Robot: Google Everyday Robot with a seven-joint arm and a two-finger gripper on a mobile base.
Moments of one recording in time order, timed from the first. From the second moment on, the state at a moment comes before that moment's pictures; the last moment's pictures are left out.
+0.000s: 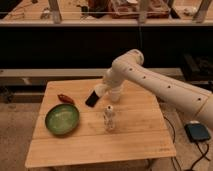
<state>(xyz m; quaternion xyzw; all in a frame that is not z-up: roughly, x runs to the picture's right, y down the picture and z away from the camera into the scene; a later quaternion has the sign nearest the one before) 0.002 -0.030 0.769 -0.08 -0.19 -0.27 0.94</state>
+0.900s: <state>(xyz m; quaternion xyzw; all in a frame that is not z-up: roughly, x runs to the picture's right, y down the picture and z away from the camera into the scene) 0.047 -0.134 0.760 -0.05 -0.20 -0.22 0.96</state>
